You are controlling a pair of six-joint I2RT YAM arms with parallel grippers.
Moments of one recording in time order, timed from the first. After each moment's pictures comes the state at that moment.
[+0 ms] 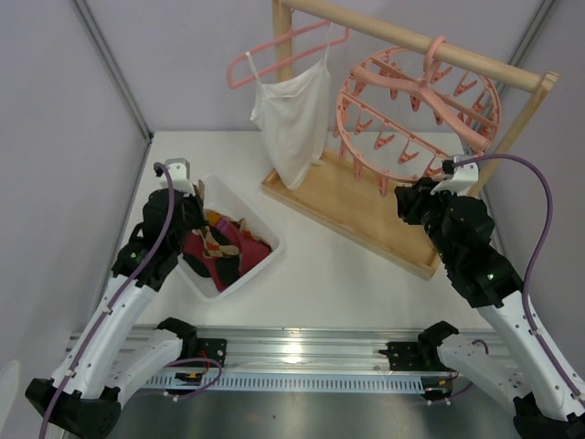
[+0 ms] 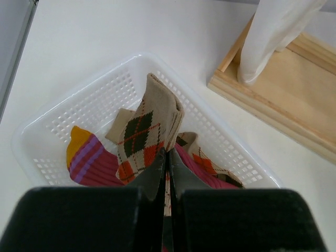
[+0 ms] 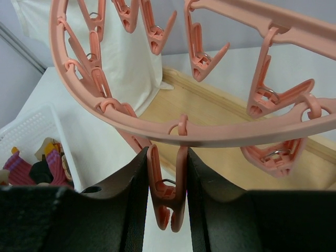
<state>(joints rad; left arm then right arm) -0.34 0.82 0.93 -0.47 -0.30 -0.22 0.51 0.77 1.01 -0.38 0.27 0.31</state>
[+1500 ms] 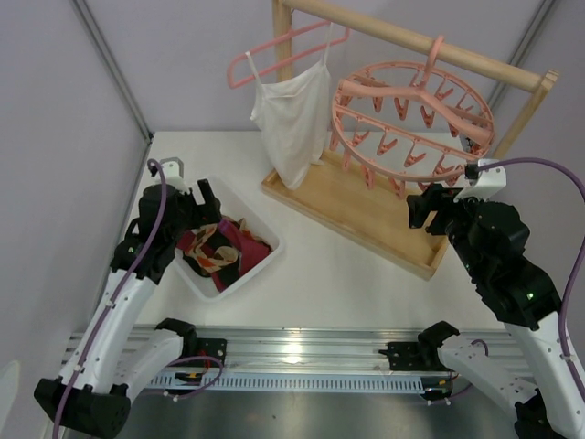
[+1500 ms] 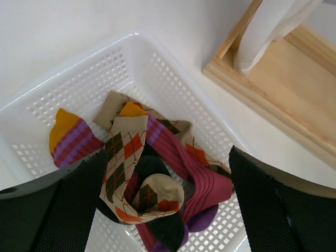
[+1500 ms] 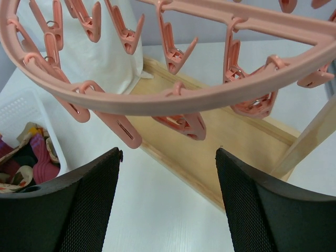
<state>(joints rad) -0.23 0.88 0.94 -0.53 -0.17 -0.30 0.51 0.71 1.21 -0.69 0.32 0.25</state>
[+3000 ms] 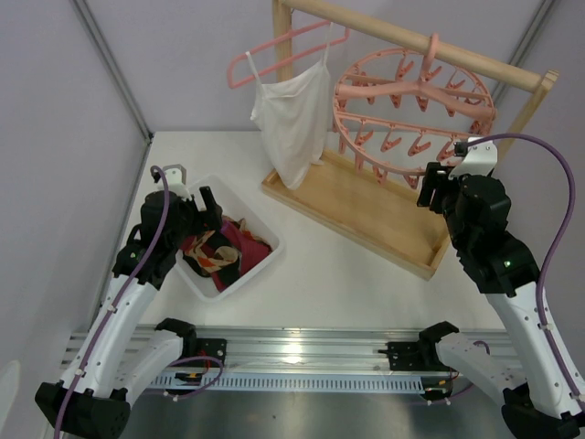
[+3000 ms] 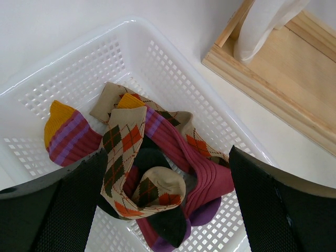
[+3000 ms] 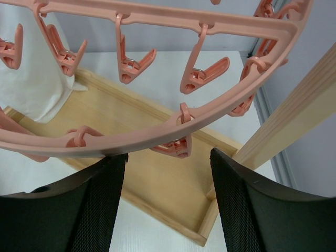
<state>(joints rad) -0.23 0.82 0.86 -0.50 -0.14 -0.29 0.41 0.86 1.24 -0.60 0.45 0.07</state>
